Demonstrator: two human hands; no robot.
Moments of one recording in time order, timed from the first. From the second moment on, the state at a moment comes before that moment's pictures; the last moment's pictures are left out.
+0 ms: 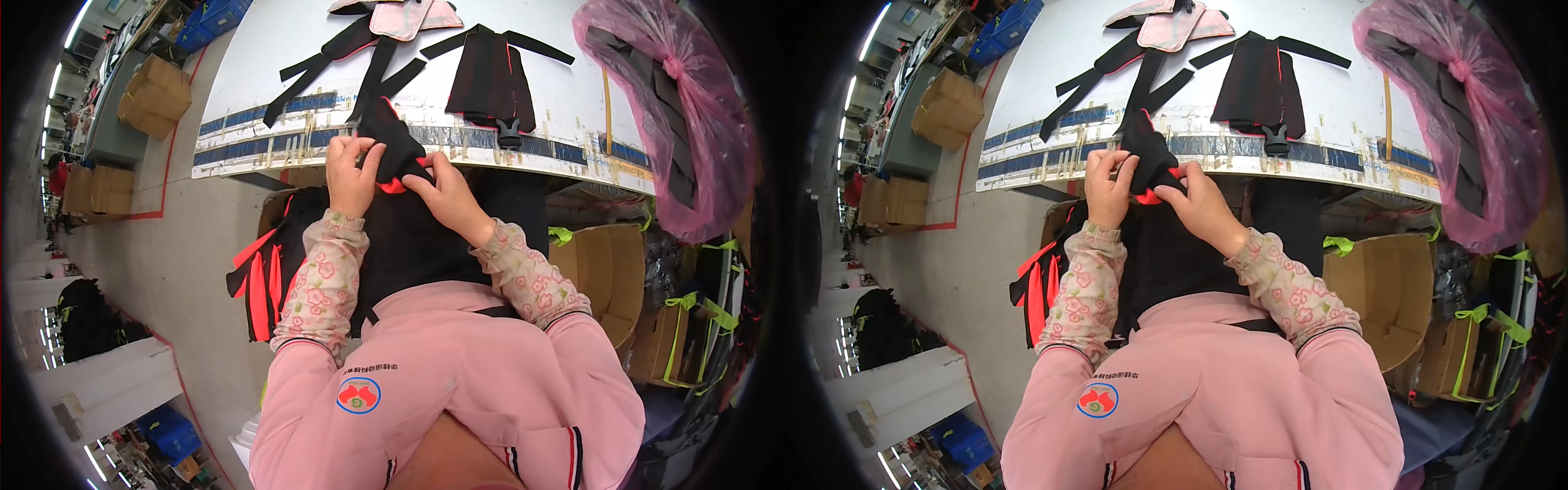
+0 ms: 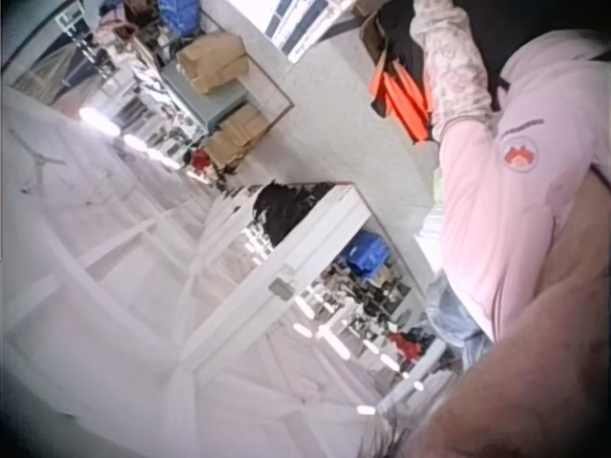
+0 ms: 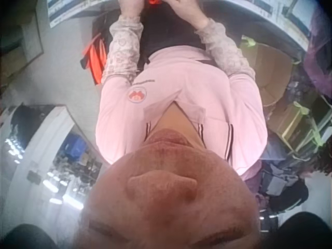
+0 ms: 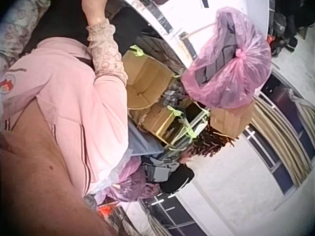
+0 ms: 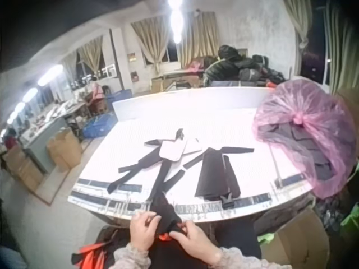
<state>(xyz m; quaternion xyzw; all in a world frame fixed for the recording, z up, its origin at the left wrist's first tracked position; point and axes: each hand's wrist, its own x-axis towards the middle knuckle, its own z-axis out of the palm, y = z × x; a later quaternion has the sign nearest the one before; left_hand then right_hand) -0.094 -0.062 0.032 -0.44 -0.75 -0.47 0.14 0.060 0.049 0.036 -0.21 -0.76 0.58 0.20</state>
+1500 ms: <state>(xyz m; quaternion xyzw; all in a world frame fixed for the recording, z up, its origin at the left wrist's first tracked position) -0.117 -0.539 0.004 0.09 -0.99 -0.03 -0.08 -0.053 -0.011 0.048 0.25 -0.90 0.25 0.24</state>
